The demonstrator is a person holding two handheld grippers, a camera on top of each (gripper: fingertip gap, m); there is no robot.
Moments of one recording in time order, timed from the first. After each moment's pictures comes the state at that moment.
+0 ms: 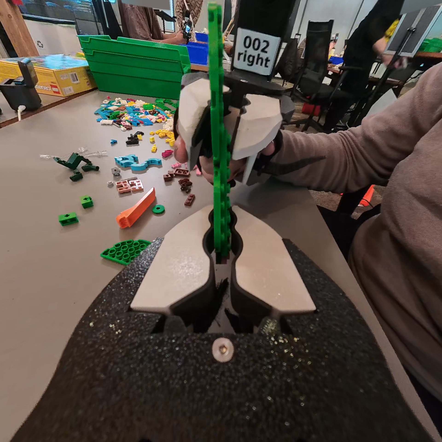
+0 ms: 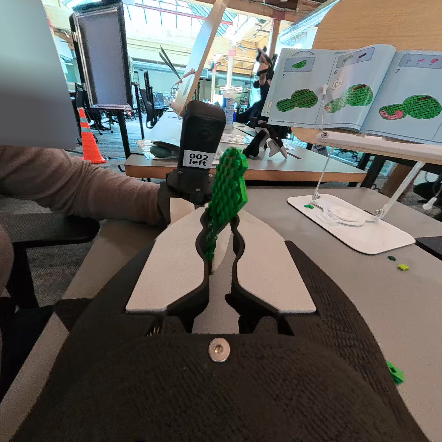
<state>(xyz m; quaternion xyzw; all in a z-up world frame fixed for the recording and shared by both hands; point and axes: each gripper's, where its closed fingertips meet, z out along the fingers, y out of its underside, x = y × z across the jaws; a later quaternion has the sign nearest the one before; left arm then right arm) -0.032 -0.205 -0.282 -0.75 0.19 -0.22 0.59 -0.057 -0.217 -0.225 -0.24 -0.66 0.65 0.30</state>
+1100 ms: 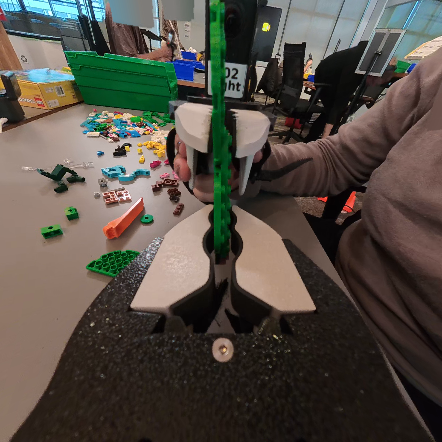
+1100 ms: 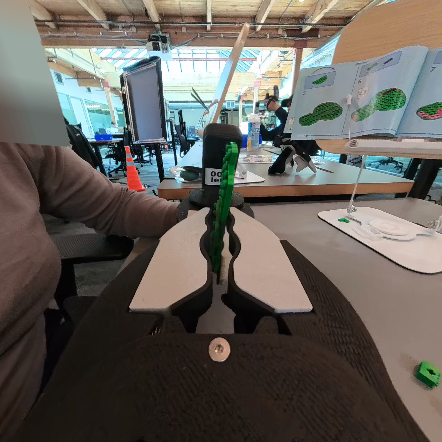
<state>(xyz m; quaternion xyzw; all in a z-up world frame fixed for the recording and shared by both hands) -0.024 -0.209 -0.275 -0.73 0.20 -0.25 0.61 -0.050 -0.228 -0.218 -0.22 -0.62 0.71 0.24</state>
